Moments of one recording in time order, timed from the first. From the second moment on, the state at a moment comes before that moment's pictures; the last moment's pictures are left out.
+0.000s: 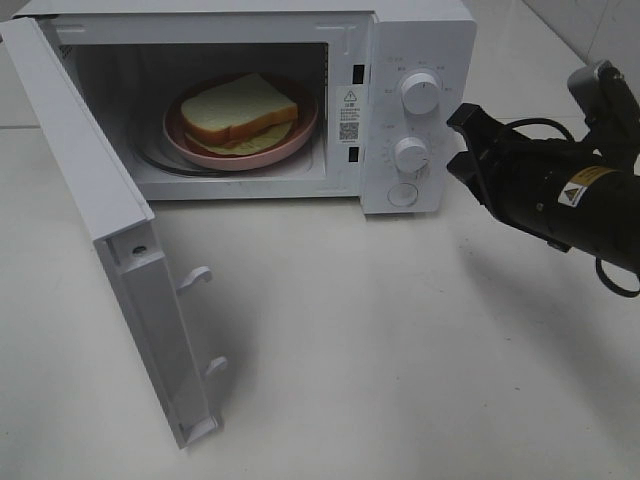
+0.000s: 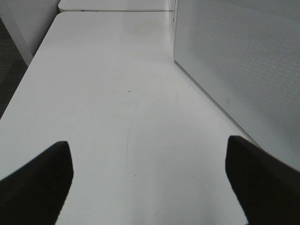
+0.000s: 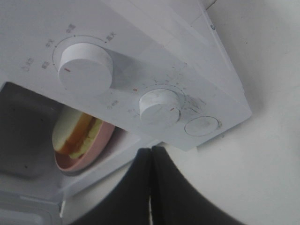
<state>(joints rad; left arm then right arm) 0.08 0.00 -0.49 -0.05 1.05 0.05 0.41 1.57 -0.47 0.13 -0.73 0.80</state>
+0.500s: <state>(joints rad) 0.08 0.00 -0.49 -0.05 1.05 0.05 0.41 1.41 -0.71 0.12 0.07 0.28</state>
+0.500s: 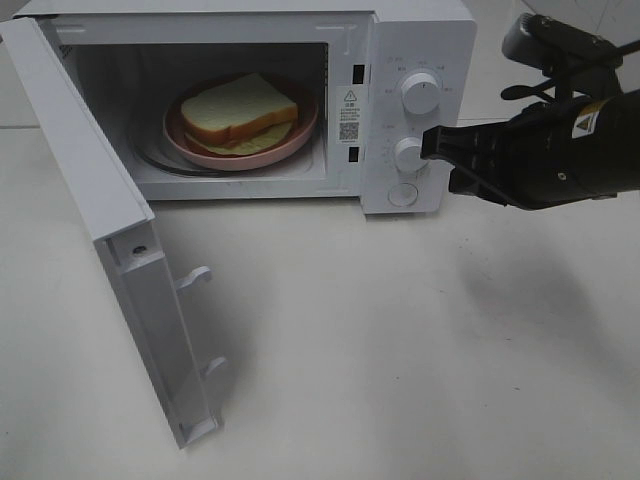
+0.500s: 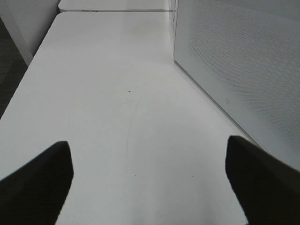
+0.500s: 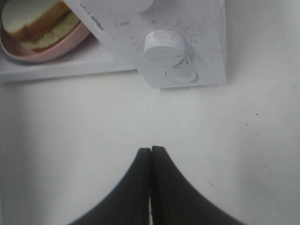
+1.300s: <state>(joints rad) 0.08 0.00 -0.49 -0.05 1.05 0.05 0.41 1.40 -1.07 0.12 0.84 -0.16</state>
